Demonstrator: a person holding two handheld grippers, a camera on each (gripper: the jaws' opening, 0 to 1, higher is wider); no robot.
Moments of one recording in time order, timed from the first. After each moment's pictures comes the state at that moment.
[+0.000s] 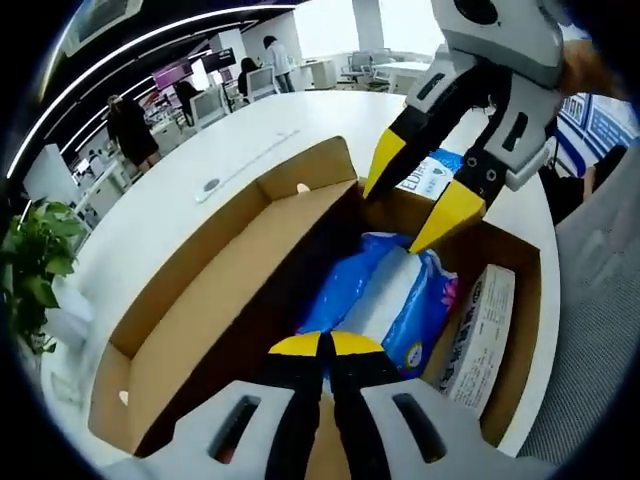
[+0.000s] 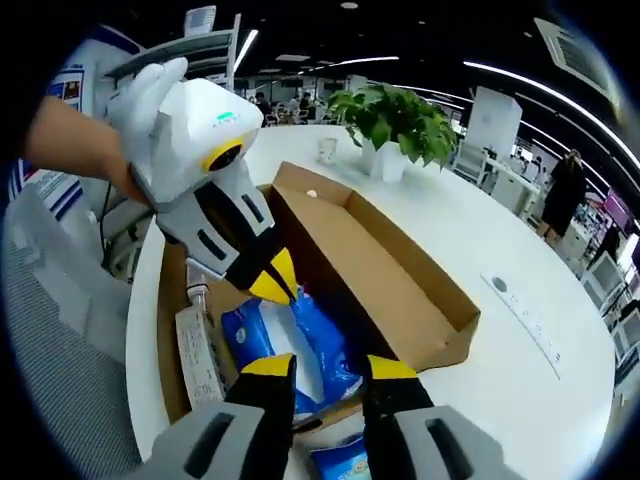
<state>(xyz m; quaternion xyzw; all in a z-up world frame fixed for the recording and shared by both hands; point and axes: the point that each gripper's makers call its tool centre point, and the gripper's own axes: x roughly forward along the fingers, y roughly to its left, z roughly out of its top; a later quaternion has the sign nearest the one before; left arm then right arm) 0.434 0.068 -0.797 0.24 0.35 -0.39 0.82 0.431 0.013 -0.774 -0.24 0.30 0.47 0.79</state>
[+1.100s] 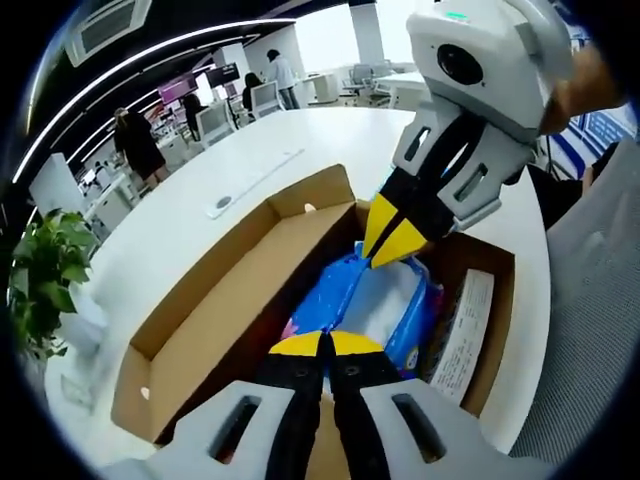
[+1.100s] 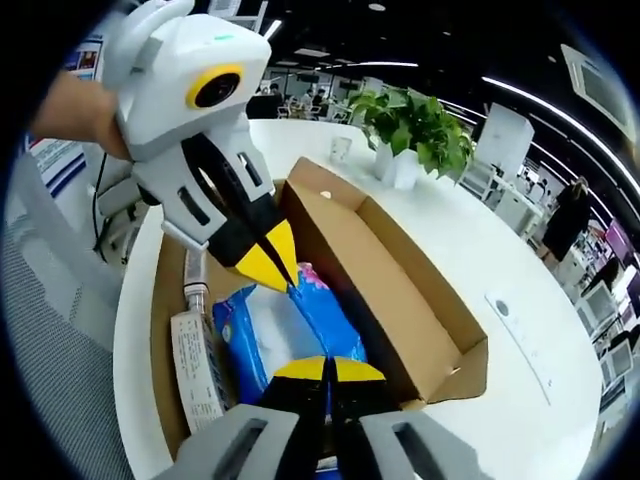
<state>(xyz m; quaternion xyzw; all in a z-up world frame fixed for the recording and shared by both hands) 0.424 0.079 -0.764 0.24 0.31 -0.39 0.83 0.428 0.029 -0.766 -0.27 0.27 0.47 0.79</state>
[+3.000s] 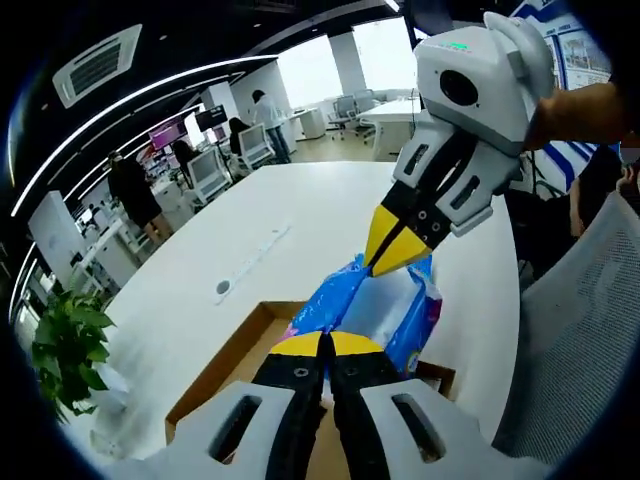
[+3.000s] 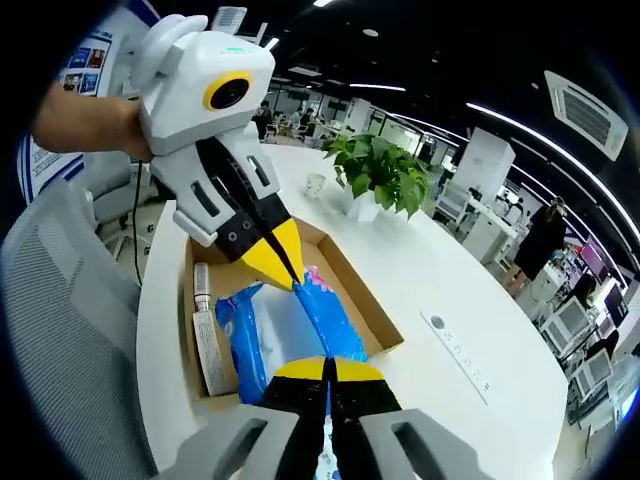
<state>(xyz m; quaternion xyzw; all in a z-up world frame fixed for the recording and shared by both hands) 0.422 -0.009 -0.656 0.25 0.24 -0.42 0.84 0.418 -0.057 -0.663 -0.28 0.22 0.45 0.82</state>
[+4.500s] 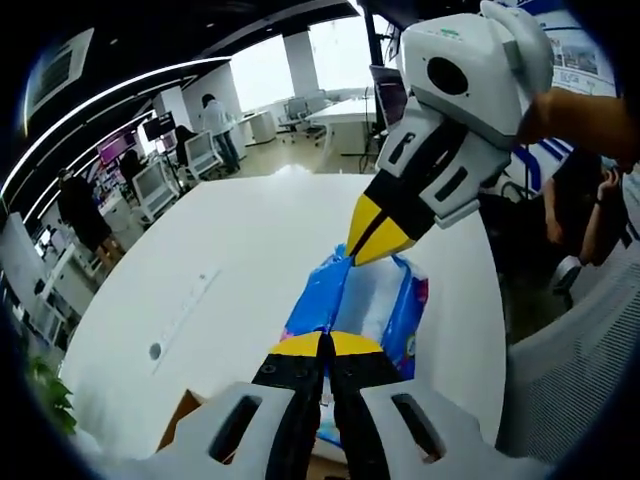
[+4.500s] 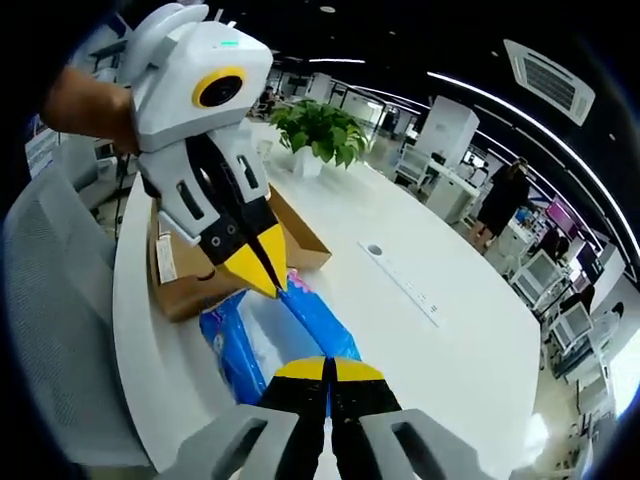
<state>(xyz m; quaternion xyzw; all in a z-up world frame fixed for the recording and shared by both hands) 0.434 -0.168 -0.676 0.25 0.25 -0.52 0.78 0.435 -0.215 -0.675 -0.28 0.27 0.36 0.85</state>
